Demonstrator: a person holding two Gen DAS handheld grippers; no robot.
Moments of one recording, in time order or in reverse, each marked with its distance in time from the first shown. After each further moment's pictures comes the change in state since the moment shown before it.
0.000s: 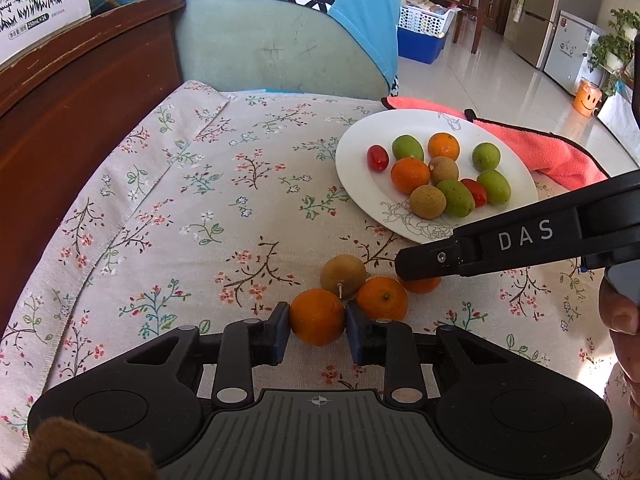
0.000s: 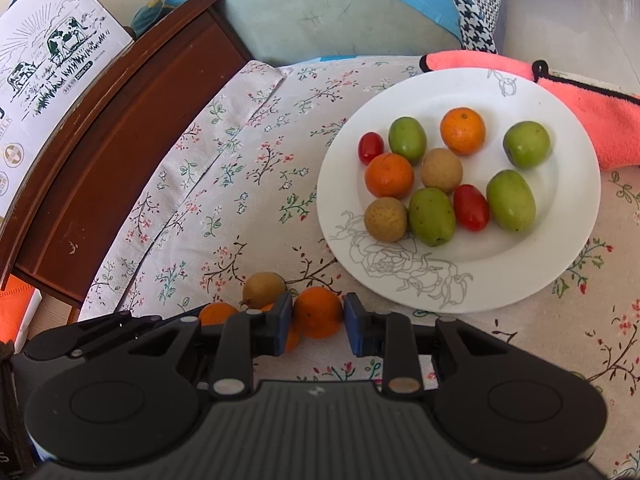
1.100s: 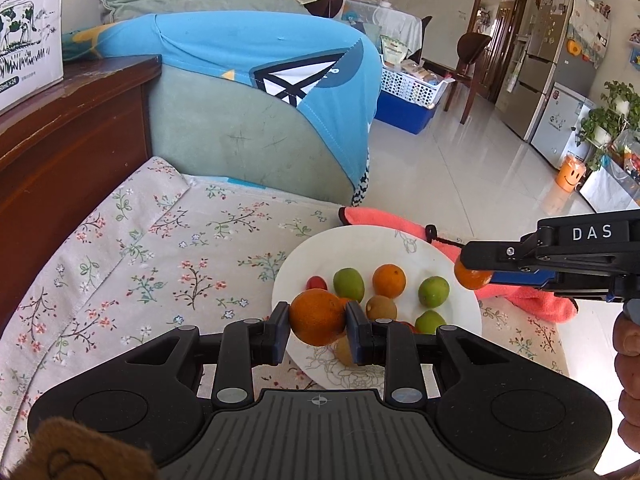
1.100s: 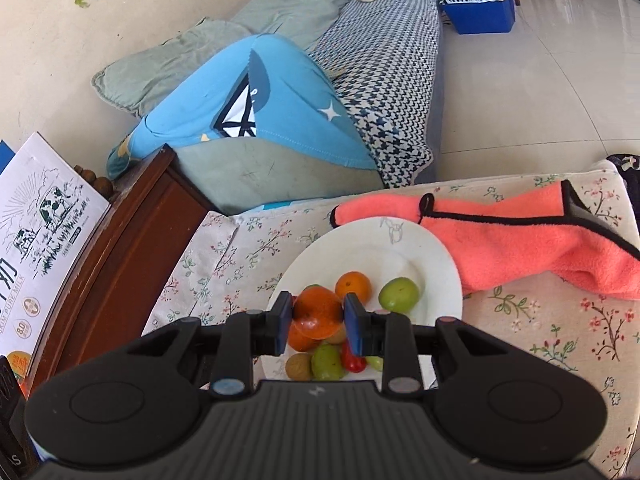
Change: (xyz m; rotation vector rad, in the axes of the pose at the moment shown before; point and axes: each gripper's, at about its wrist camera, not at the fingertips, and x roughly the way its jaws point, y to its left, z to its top) left arm -0.002 -0.033 0.073 -0.107 -0.164 -0.080; right arm -0.090 -0.070 0.052 0.173 -0.278 -0.011
